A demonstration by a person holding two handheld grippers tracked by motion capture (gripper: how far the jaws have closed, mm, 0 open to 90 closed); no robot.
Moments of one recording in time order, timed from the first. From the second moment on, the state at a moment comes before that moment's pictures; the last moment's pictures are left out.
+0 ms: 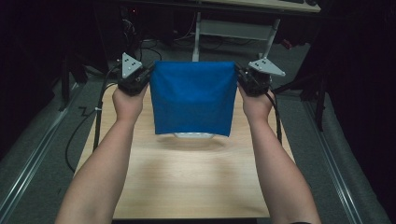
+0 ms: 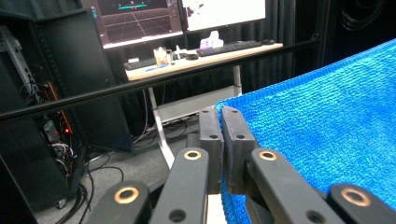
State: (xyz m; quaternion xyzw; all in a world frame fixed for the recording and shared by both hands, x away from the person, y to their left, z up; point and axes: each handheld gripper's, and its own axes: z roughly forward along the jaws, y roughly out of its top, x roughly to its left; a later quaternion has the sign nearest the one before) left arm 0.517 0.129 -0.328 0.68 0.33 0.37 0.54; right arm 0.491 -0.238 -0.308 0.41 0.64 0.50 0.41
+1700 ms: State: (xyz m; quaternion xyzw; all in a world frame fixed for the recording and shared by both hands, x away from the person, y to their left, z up) left arm 0.516 0.117 -0.507 0.77 0.42 0.18 0.45; right arm 0.501 -0.253 -0.487 0.50 0.71 0.43 0.25
